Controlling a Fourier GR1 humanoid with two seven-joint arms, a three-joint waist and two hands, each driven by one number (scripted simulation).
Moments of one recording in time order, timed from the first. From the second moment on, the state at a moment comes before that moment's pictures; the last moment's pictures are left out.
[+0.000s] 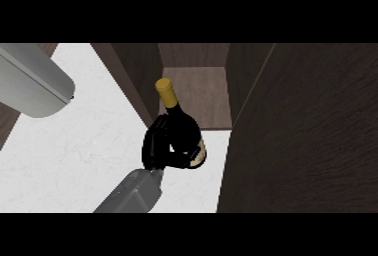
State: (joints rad) left arm -0.44 0.00 -0.51 -0.79 0.93 0.23 -0.72; right arm -0.08 -0.04 0.08 -2.42 -0.14 0.13 0.55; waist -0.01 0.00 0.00
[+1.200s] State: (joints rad) left arm -0.73 0.00 -0.50 -0.51 1.11 0.27 -0.77; right arm -0.07 -0.04 0.07 -2.40 -0.17 0.15 0.51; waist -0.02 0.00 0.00
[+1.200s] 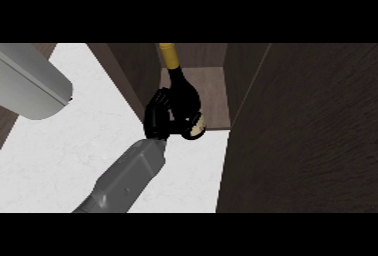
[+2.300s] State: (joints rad) left arm -0.99 0.00 -0.49 -0.29 1.23 0.31 -0.63; right arm -0.10 -0.04 0.08 -2.33 -0.18 0.18 0.45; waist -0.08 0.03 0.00
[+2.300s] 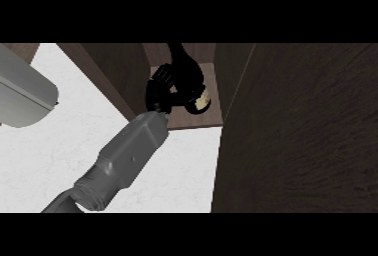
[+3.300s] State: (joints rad) left arm -0.95 0.00 -0.63 -0.40 1.42 0.37 -0.71; right arm -0.12 -0.02 0.12 -2.29 -0.17 0.18 0.42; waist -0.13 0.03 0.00
